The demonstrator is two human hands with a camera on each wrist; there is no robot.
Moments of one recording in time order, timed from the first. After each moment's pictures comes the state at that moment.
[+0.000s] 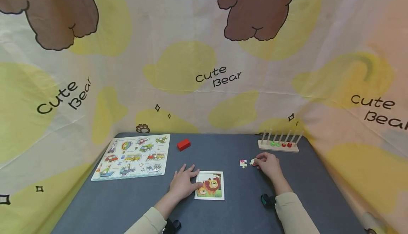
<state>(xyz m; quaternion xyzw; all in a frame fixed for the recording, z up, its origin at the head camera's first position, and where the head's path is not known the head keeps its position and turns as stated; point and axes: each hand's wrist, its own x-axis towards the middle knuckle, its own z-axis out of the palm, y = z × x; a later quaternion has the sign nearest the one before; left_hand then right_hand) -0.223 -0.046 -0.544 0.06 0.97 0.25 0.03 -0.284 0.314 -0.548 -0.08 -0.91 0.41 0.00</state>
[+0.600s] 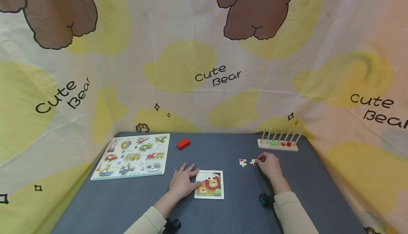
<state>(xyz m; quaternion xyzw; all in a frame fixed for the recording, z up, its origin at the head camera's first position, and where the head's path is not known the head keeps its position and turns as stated) -0.222 -0.046 -0.543 0.06 0.97 0.25 0.03 -0.277 0.312 -0.546 -0.05 -0.95 0.31 0.06</state>
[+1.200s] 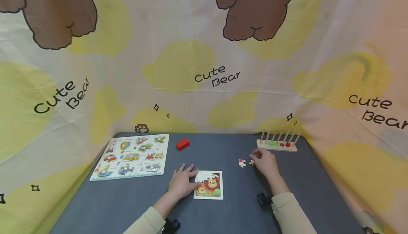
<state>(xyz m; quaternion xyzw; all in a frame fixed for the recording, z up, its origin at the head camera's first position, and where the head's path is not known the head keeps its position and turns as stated) -0.222 -0.047 -0.542 0.07 0.96 0.26 0.03 -0.275 0.295 -0.525 -0.03 -0.93 0.35 0.08</state>
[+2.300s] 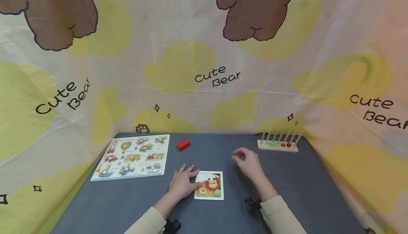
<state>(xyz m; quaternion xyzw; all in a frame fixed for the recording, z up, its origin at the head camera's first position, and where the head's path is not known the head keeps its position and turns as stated) -0.223 -0.046 -0.544 0.06 0.97 0.25 0.03 -0.262 0.231 -0.503 0.04 -0.91 0.41 0.08</state>
